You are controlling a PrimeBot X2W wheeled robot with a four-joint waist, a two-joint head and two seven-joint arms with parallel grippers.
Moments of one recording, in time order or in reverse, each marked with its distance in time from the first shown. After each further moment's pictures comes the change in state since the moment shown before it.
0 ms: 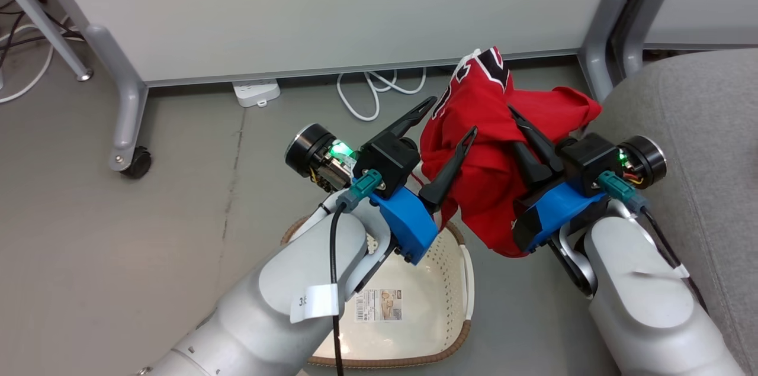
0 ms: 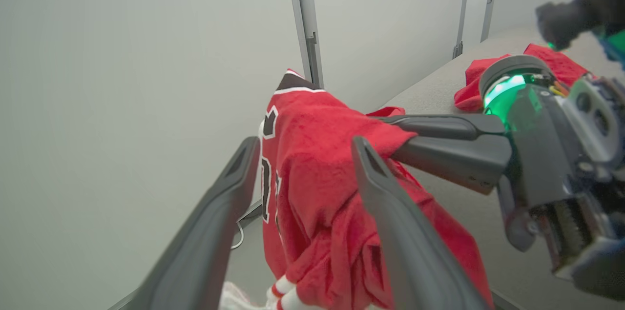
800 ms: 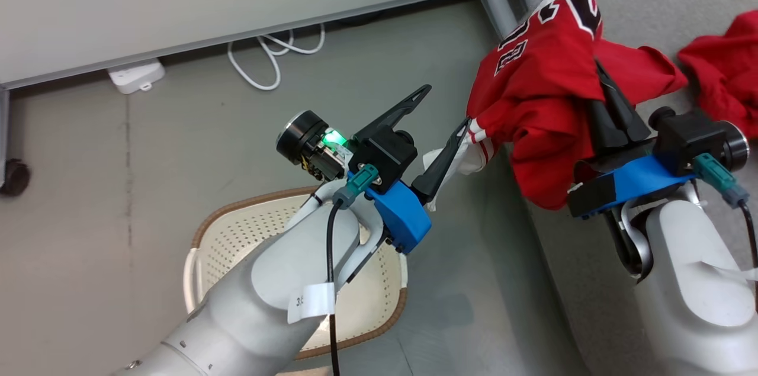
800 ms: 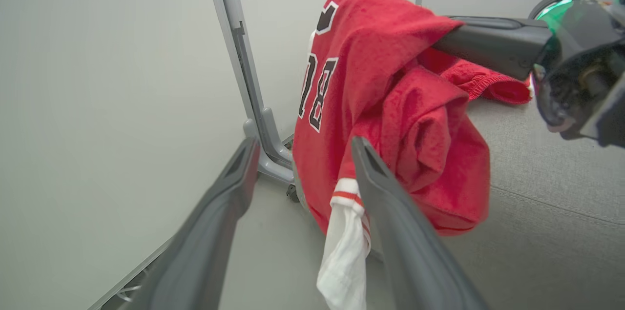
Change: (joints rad) left arm -0.017 0.021 0.012 -0.012 0.059 -0.001 0.000; right arm 0.040 -0.006 -0.220 -0.156 0.015 0.000 0.000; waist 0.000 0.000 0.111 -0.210
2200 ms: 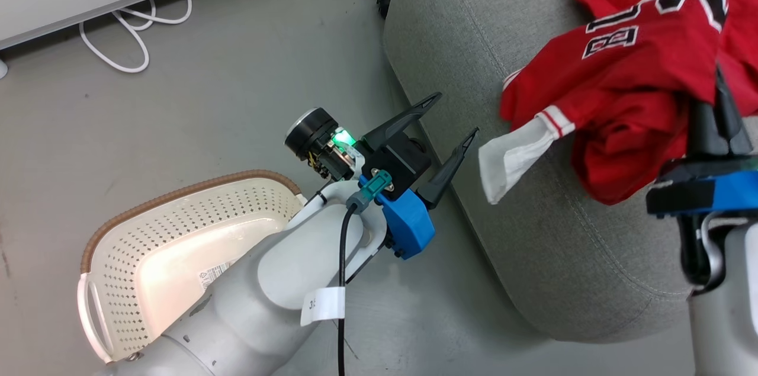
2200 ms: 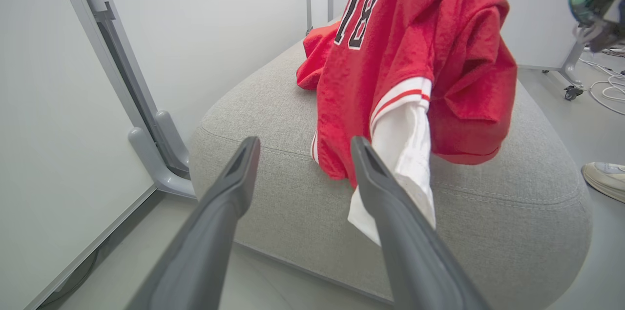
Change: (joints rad) left arm -0.032 0.006 -0.065 0.026 0.026 -0.023 0.000; right arm 0.119 0.028 -0.263 -0.160 0.014 0.000 0.000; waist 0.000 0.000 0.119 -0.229
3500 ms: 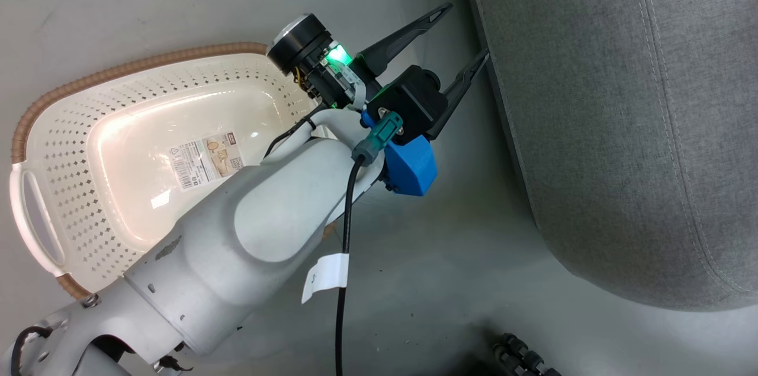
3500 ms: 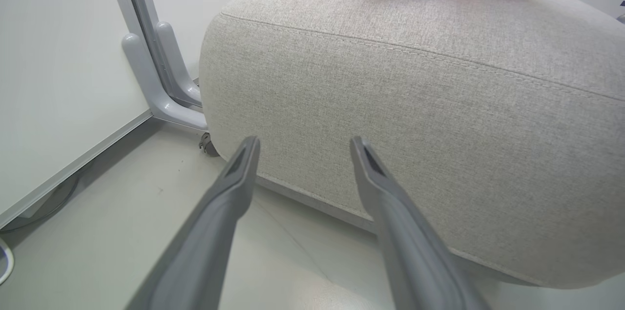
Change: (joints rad) left arm -0.180 0.076 -0.036 -0.116 0.072 0.037 0.068; right arm -0.457 -0.372 -0.307 0.346 0.022 0.000 0.000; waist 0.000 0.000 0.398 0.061
